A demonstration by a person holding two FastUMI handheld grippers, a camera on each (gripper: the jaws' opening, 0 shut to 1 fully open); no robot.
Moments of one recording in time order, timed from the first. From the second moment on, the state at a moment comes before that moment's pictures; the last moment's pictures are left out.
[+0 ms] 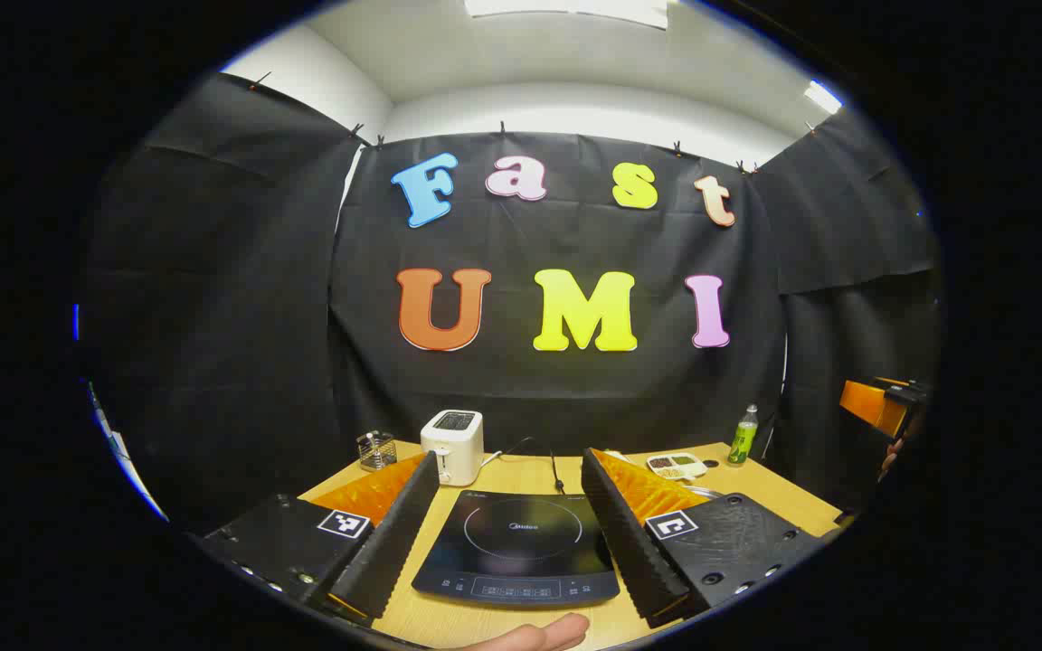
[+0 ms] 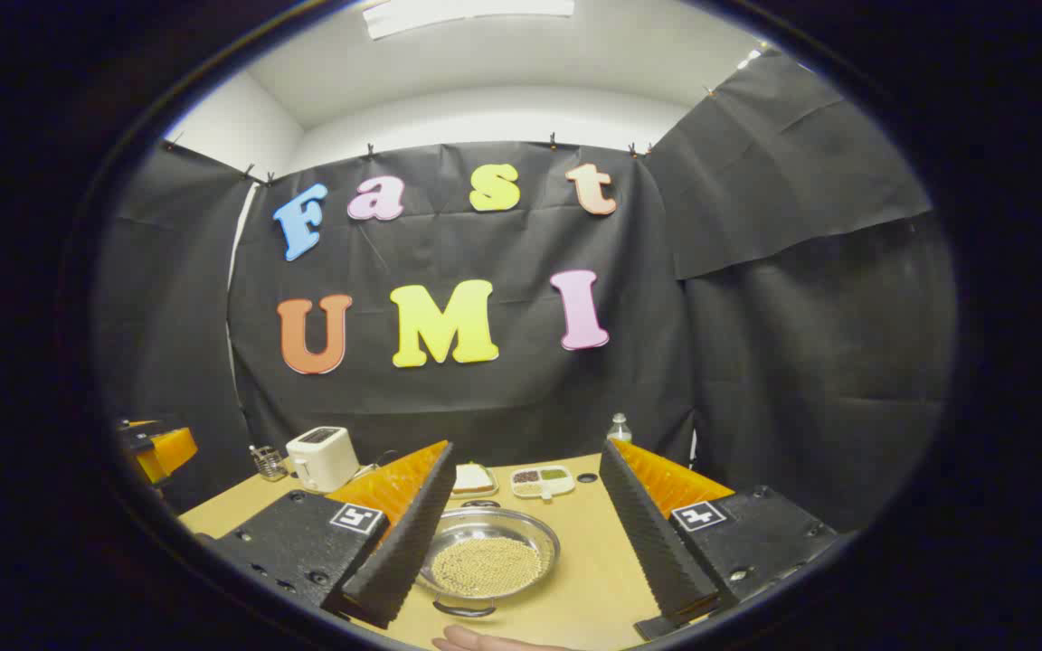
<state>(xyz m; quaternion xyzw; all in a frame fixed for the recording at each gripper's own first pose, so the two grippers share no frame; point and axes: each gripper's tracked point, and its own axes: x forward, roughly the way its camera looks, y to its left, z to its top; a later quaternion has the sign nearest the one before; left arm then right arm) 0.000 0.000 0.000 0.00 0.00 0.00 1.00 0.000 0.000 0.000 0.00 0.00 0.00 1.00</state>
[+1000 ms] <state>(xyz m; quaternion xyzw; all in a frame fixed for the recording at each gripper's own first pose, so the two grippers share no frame) -0.012 -0.002 -0.002 0.01 0.00 -0.01 1.00 0.016 0.006 -0.037 -0.04 0.04 0.02 1.00</state>
